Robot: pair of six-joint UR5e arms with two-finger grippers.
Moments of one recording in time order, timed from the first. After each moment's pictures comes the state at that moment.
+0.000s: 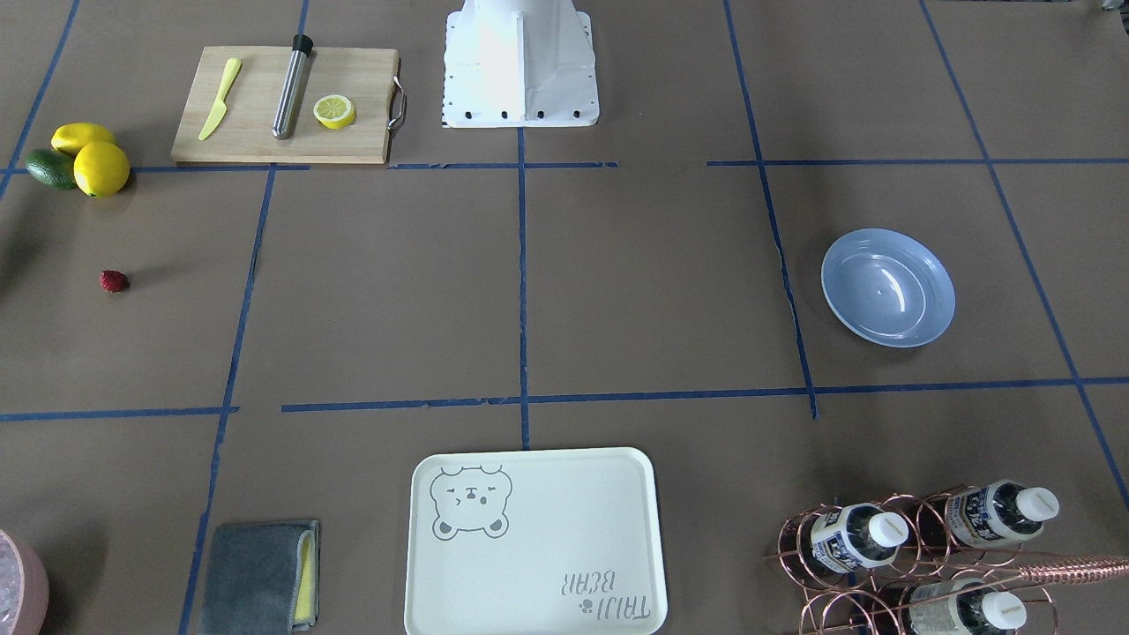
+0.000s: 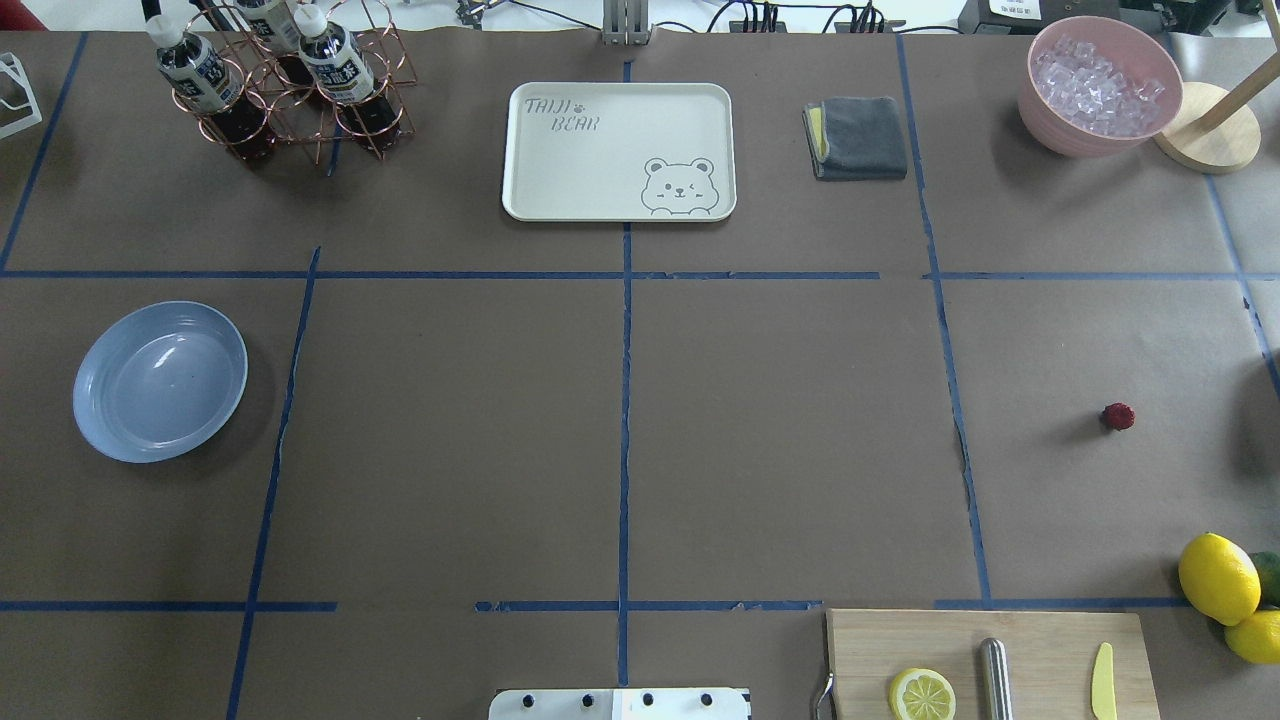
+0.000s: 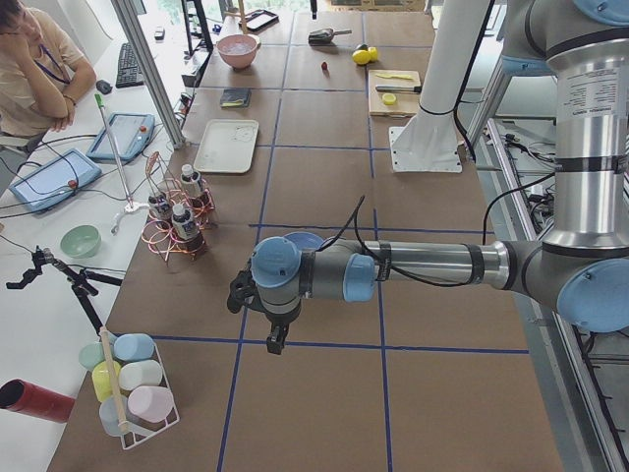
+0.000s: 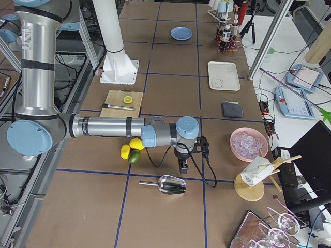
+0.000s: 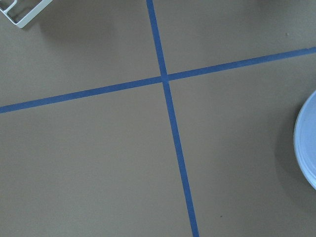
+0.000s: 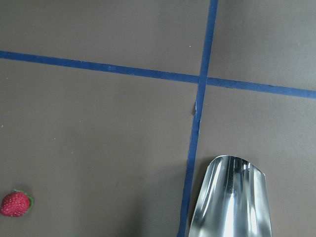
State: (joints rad) left arm -1.59 -1.48 -1.67 -1.60 -2.40 0.18; right arm 1.46 -1.66 1.67 -1.47 2.35 0.04
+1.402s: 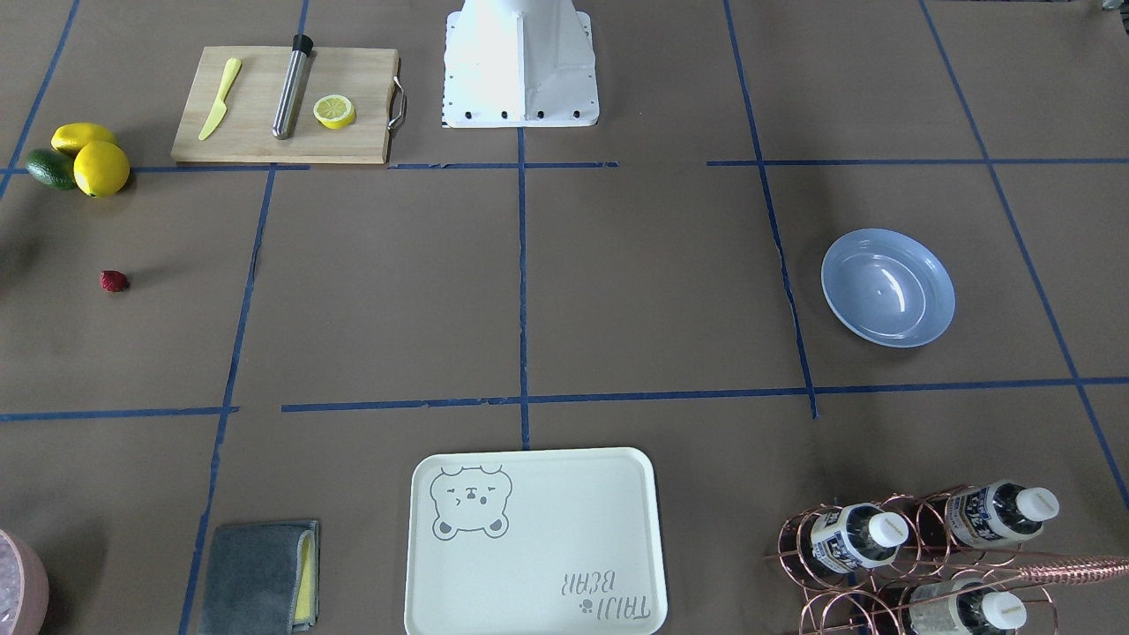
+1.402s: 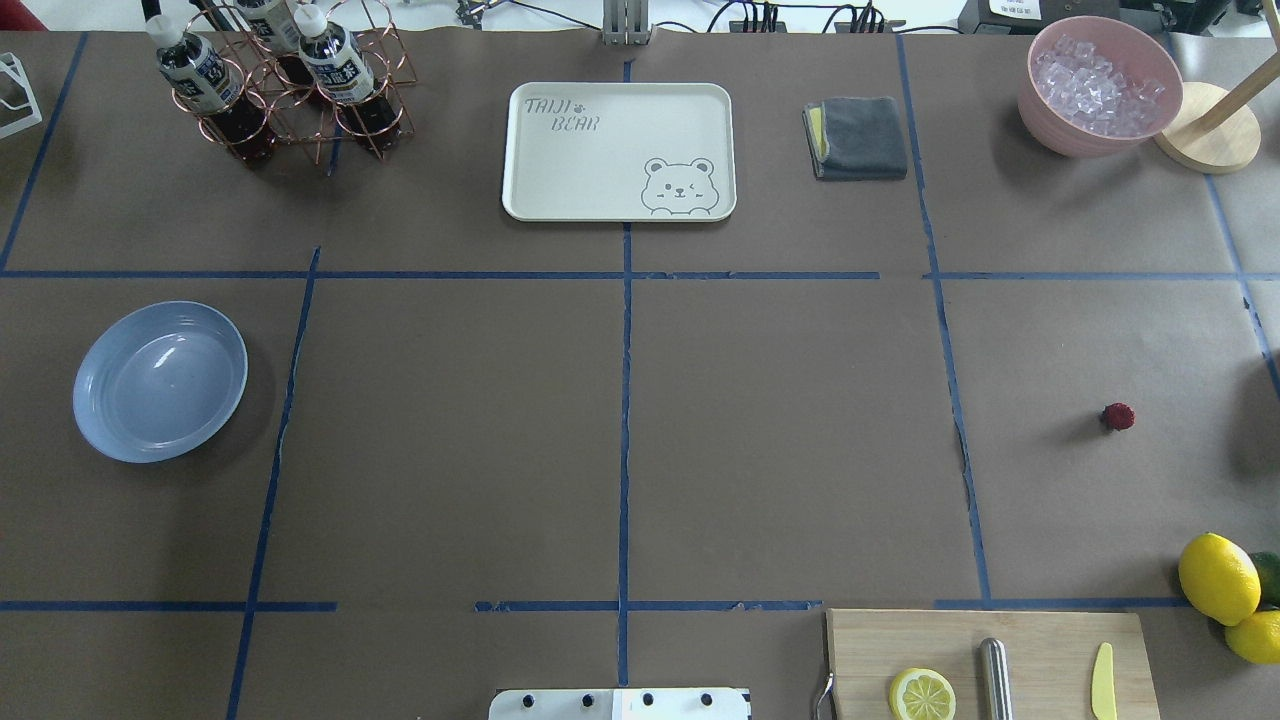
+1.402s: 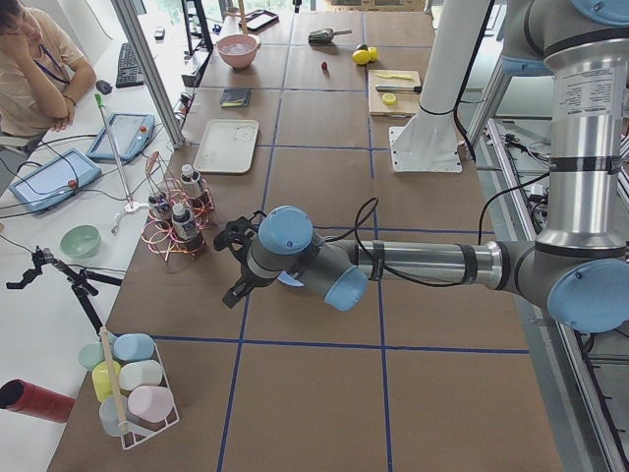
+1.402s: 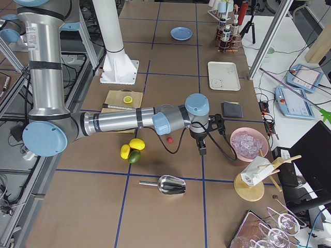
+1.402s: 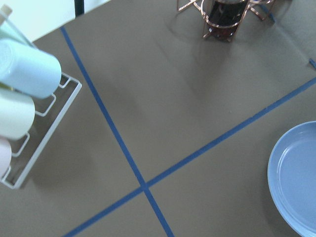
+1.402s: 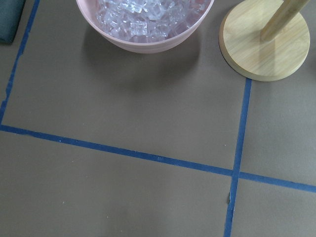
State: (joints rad) left arm -1.57 -1.52 -1.62 -2.27 -2.41 0.15; right arm 1.46 -1.56 1.70 -1.32 2.35 0.18
